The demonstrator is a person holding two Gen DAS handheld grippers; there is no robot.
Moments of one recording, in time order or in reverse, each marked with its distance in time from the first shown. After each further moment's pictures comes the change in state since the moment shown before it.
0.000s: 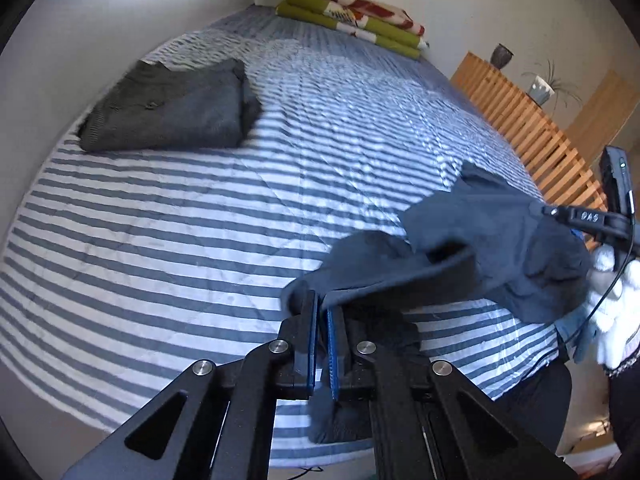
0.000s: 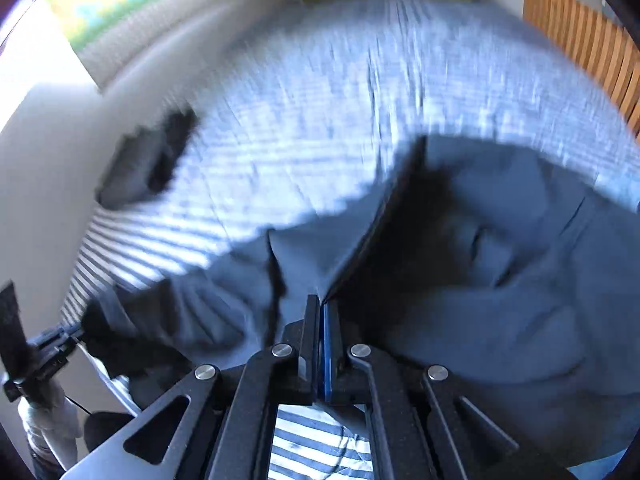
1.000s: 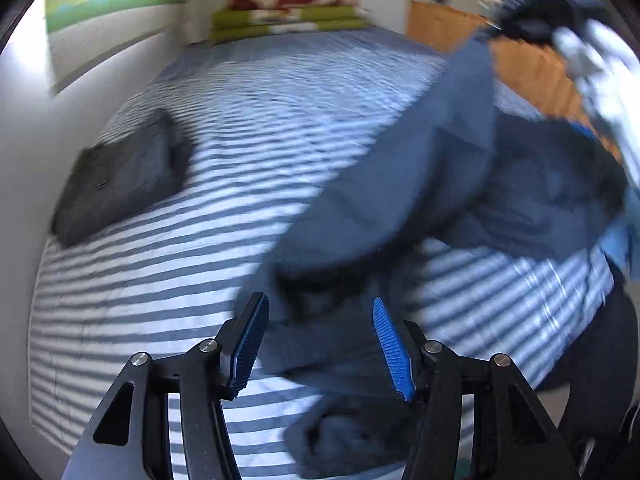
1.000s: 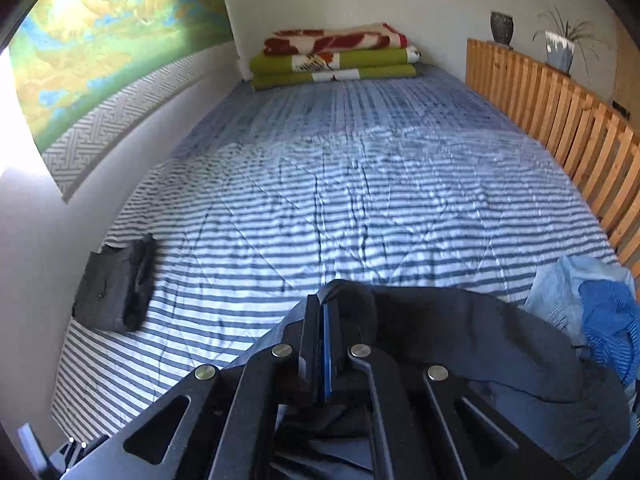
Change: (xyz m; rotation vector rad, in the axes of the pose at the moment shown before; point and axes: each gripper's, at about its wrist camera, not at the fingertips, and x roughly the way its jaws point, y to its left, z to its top) left arm 0.050 -0.101 -0.012 0.417 0.037 0.097; right arm -0.011 -0.023 0.097 0.113 -0.173 -0.148
